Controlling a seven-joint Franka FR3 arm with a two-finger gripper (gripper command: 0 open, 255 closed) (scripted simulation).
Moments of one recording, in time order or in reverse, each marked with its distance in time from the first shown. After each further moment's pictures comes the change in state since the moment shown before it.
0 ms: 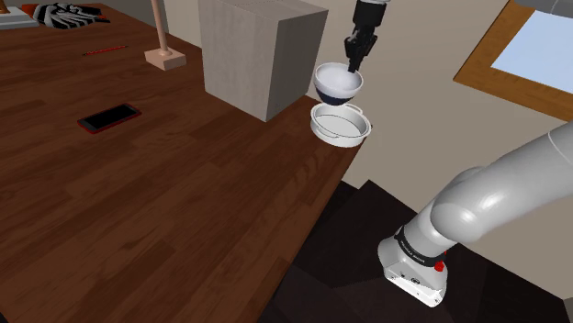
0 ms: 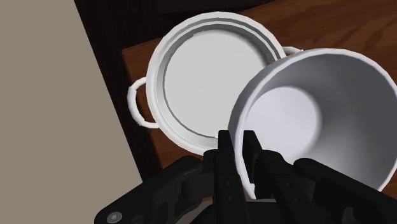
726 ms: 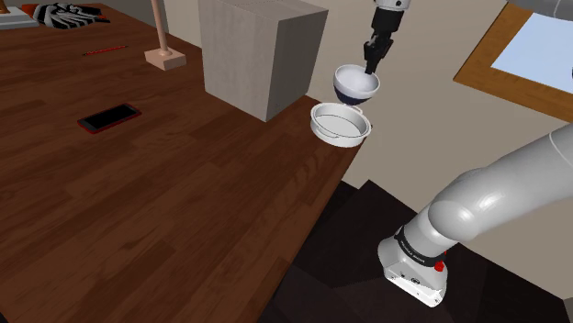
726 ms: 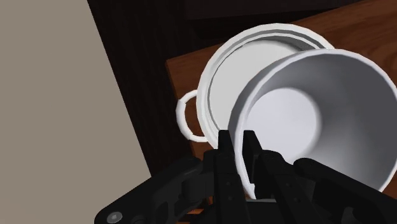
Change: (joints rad) arm -0.060 -0.012 -0.096 -0.040 -0.038 0.036 -0.150
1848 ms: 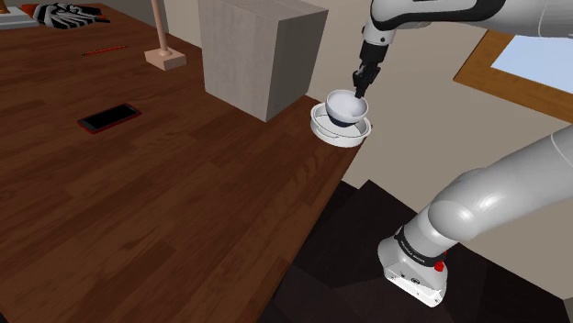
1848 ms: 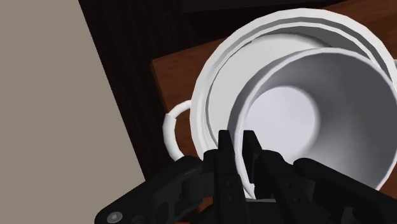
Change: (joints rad) arm -0.003 -0.012 -0.006 -0.233 -0.006 0.220 0.013
